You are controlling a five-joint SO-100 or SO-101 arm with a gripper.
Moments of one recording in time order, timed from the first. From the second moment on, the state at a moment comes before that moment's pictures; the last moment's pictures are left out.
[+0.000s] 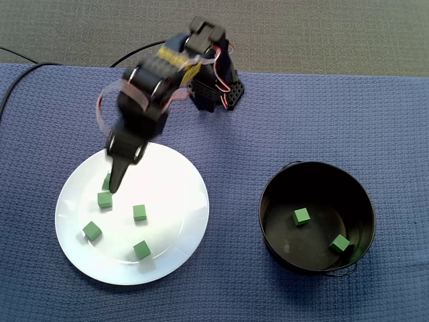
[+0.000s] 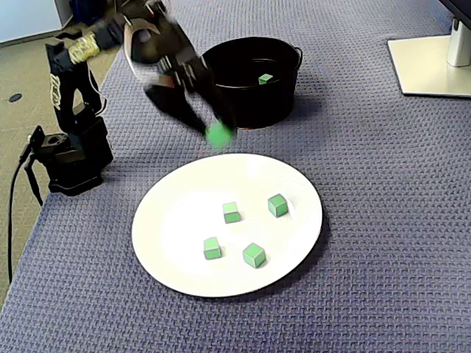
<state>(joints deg) 29.6 83.1 54.8 74.1 -9.6</state>
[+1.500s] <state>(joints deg) -34.1 85.8 90.0 52.9 -33.4</state>
